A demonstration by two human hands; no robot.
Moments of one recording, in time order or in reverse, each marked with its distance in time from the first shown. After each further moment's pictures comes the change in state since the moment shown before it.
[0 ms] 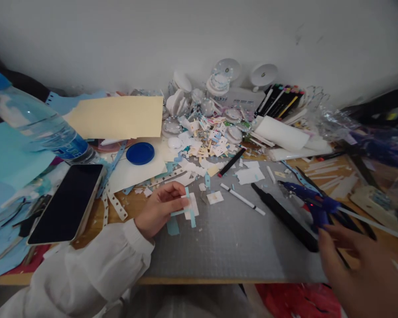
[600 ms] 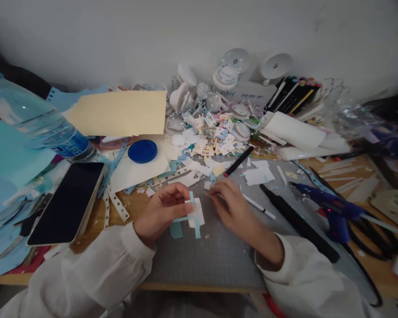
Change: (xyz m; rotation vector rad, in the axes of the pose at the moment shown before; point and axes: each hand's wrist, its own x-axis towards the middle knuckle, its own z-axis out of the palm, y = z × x) left_hand -0.002 0.003 0.002 -0.015 -0.015 0.021; right_hand 0.048 -0.130 0.111 0.563 -0.402 -0.578
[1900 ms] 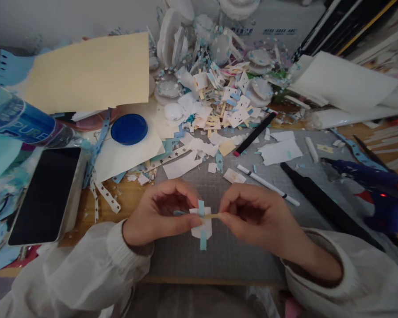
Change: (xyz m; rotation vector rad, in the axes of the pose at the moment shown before) left_hand -0.002 0.003 0.003 0.272 -0.105 0.003; right_hand -0.008 -0.030 -0.026 0.902 -0.244 0.487
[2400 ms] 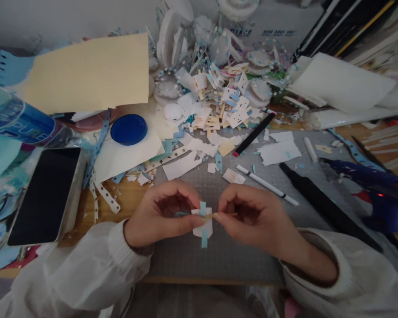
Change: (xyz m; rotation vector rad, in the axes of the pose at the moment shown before) left_hand -0.002 -0.001 0.001 0.020 -0.002 0.005; right_hand 0.000 0.003 0.003 -0.023 0.007 0.006
